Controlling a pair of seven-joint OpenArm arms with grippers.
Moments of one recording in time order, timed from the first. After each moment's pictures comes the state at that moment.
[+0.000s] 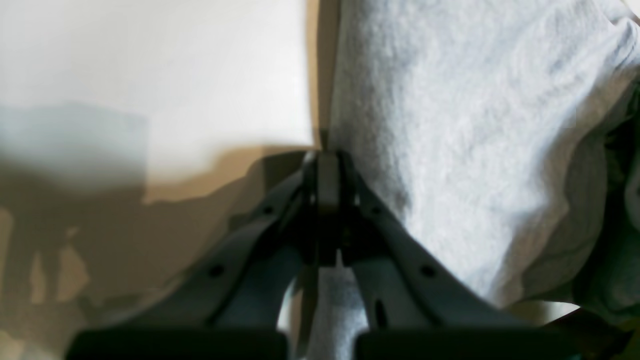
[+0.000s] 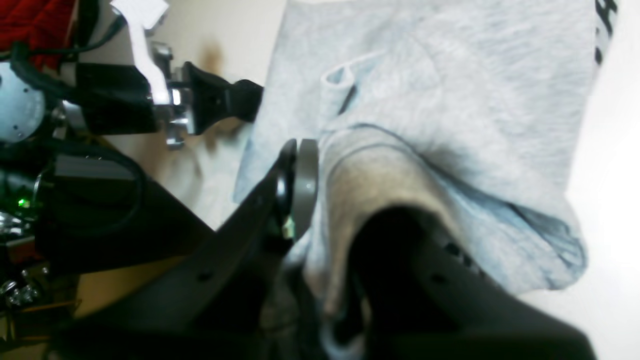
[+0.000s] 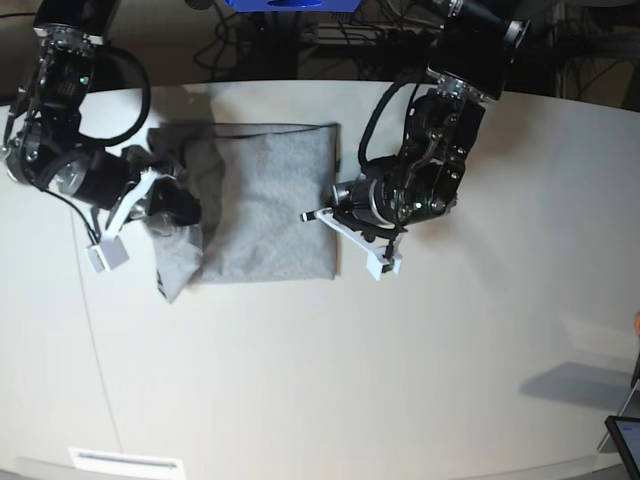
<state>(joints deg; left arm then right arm) -5.3 -12.5 21.9 94.0 -34.8 28.2 64.4 -8.4 10.1 17.1 111.6 59.5 17.5 -78.2</state>
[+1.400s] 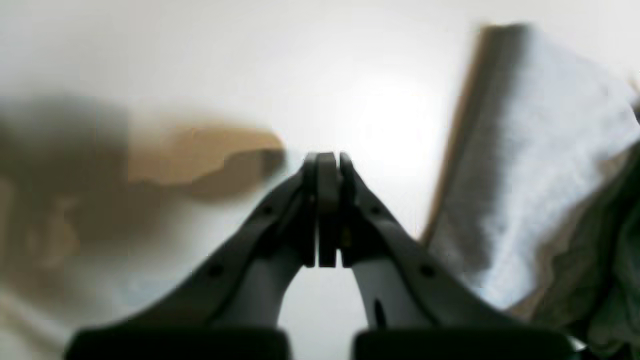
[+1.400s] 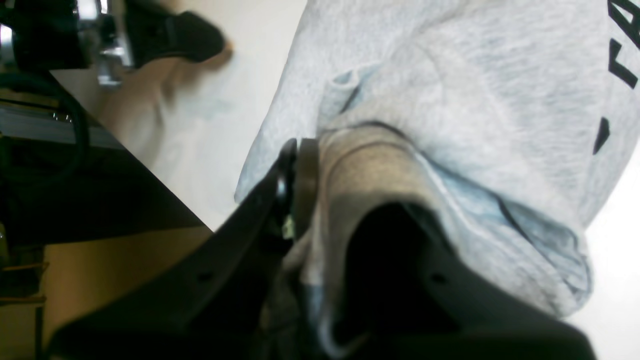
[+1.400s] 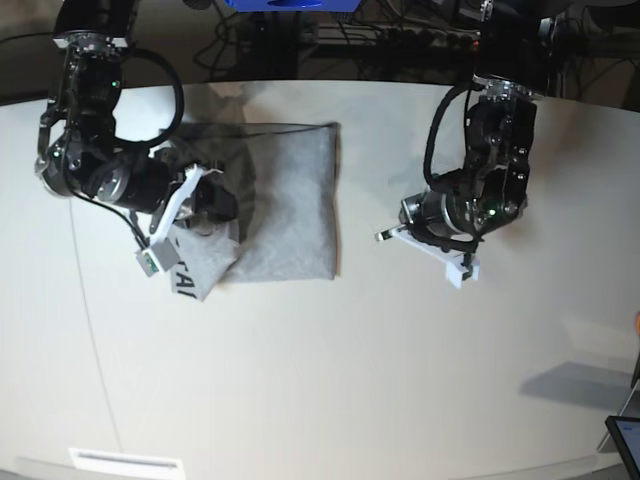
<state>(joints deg) -3.1 -20.0 8.8 98.9 -34.8 28.2 70.5 -6.3 7.6 6.9 112.0 50.3 17.5 -77.1</state>
